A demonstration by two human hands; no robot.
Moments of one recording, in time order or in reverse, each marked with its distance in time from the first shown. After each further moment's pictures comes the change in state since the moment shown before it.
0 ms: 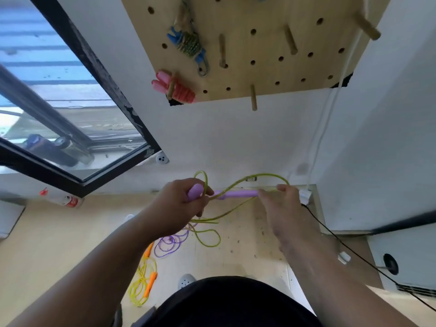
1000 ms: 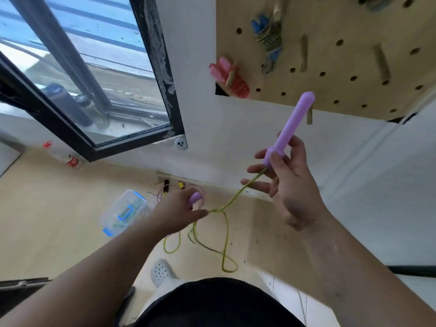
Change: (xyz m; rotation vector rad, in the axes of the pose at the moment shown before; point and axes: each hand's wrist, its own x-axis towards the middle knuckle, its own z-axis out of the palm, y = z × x) left_hand 0.017 -0.154 -0.018 0.179 0.060 -0.236; right_hand -0.006 -0.098 0.086 0.419 -0.559 -0.399
